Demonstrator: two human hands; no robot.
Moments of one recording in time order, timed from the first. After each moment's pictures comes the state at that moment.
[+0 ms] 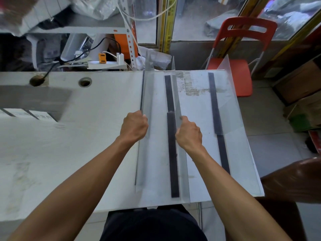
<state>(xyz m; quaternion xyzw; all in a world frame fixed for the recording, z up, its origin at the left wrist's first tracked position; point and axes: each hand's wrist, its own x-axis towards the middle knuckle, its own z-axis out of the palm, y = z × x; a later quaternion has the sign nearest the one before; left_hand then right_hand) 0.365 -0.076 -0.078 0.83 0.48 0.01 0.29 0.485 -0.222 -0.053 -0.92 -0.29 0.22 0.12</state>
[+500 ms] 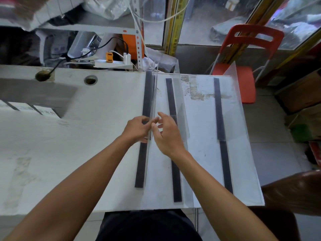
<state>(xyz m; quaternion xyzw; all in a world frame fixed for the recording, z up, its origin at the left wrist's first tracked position) 0.357 -0.072 -0.080 0.69 0.50 -0.01 0.52 0.438 -0.184 -0.065 -0.82 -0.39 0.25 0.34</state>
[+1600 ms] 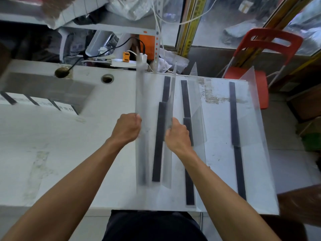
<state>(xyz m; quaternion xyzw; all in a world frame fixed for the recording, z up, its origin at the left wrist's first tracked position) 0.286 -0.019 -0.081 0.81 0.48 0.04 0.33 0.421 -0.154 -0.060 -0.88 -0.32 0.29 0.19</state>
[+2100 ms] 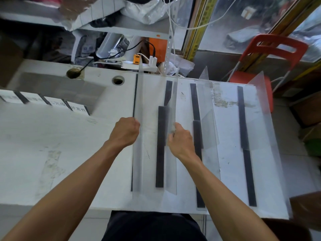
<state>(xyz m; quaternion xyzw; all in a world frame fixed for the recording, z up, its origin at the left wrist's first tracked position) 0.242 -0.002 -0.071 0.81 0.51 -0.01 0.30 0.384 -0.142 -0.058 -0.88 -0.34 0.28 0.20</state>
